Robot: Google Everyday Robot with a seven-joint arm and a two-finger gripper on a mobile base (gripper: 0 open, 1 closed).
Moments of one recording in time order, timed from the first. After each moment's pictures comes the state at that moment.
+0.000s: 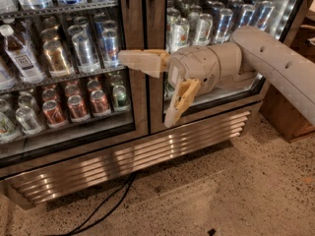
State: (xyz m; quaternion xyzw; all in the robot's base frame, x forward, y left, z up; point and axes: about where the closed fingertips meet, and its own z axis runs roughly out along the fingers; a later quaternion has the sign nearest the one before) arm 0.421 0.024 0.993 -0.58 0.34 0.63 0.40
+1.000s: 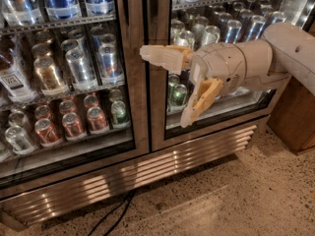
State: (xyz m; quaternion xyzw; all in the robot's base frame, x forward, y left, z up) arm 0.419 -0.007 1.001 -0.57 0.39 0.58 0.43
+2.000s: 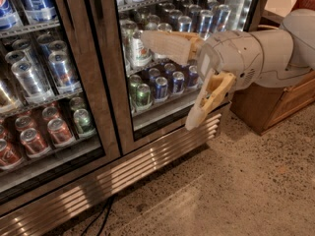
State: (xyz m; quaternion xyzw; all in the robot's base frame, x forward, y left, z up) arm 0.391 -0.010 1.037 -0.58 0.37 0.56 0.46
